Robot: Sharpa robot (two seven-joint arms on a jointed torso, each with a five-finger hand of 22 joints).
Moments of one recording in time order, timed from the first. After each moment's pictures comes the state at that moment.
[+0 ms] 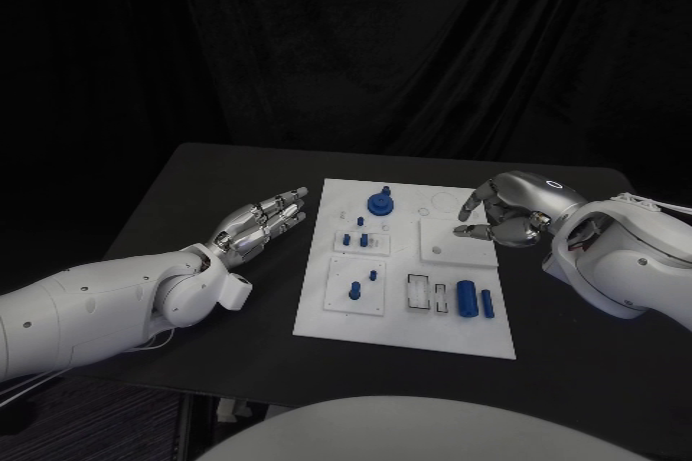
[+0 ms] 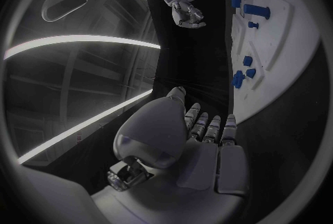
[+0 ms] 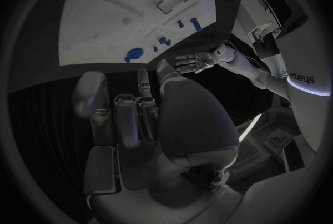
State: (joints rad) left arm 1.02 -0.92 -0.21 1.36 -0.17 0.09 0.68; left_hand 1.44 0.29 -0.11 0.24 0.43 0.27 0.04 0.03 0.03 0.03 0.05 0.11 0.02 0.00 0.11 0.00 0.00 0.12 0.01 0.15 0.01 0.02; right arm 1.33 -1.07 -0.25 1.83 -1.45 -0.37 -0.26; right_hand 1.35 -0.08 0.11 0.27 0.07 0.96 0.11 0.27 0.31 1.44 0.04 1.54 1.29 1.46 -0.02 1.50 1.30 0.09 1.41 0.09 1.09 1.31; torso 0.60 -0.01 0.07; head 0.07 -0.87
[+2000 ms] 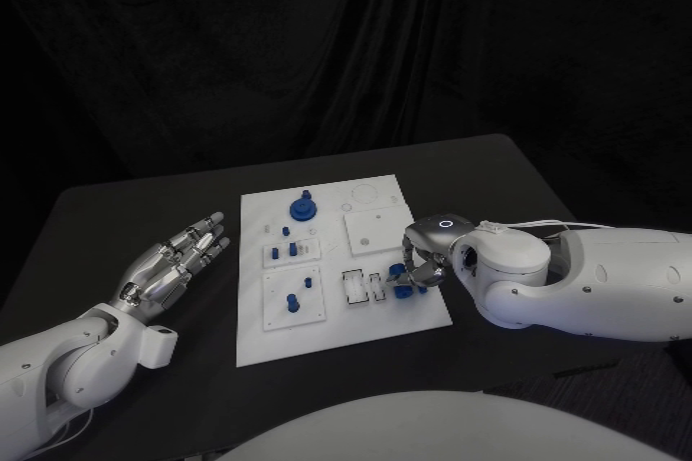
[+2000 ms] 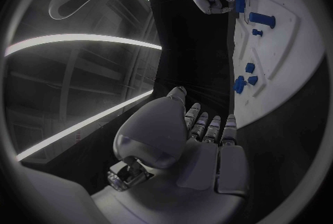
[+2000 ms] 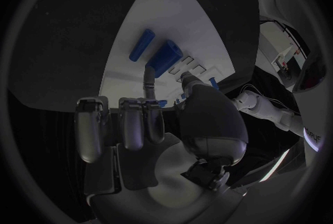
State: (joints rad) left arm 1.02 -0.94 -0.21 1.41 -0.17 0.09 0.68; left_hand 1.45 0.28 -0.09 0.23 0.43 0.27 0.05 0.03 0.04 0.02 0.05 0.12 0.02 0.00 0.11 0.00 0.00 0.12 0.01 0.15 0.01 0.02; right arm 1.15 -1.07 -0.25 1.92 -1.72 -0.18 -0.68; right_hand 0.96 -0.15 0.14 0.30 0.09 1.03 0.05 0.33 0.62 1.46 -0.02 1.57 1.31 1.47 -0.08 1.57 1.31 0.01 1.47 0.03 1.57 1.31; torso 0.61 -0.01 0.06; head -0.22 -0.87
